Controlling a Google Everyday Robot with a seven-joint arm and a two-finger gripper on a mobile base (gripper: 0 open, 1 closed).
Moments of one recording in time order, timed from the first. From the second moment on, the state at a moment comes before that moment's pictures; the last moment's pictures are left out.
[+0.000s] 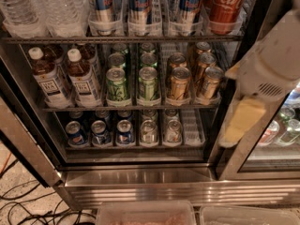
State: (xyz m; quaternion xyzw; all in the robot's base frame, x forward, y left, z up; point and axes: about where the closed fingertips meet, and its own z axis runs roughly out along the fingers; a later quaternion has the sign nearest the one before) arm 0.449 -0.180 0.922 -0.60 0.78 -0.01 0.18
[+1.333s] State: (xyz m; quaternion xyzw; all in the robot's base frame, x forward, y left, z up) arm 0.418 -0.090 0.797 -0.53 0.76 0.13 0.35
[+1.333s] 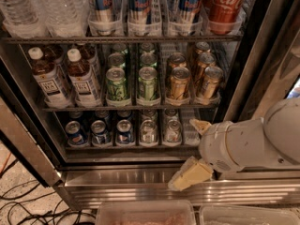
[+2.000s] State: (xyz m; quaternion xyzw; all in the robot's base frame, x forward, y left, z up) arm 0.429 -0.088 0.800 -0.49 0.77 0.14 0.39
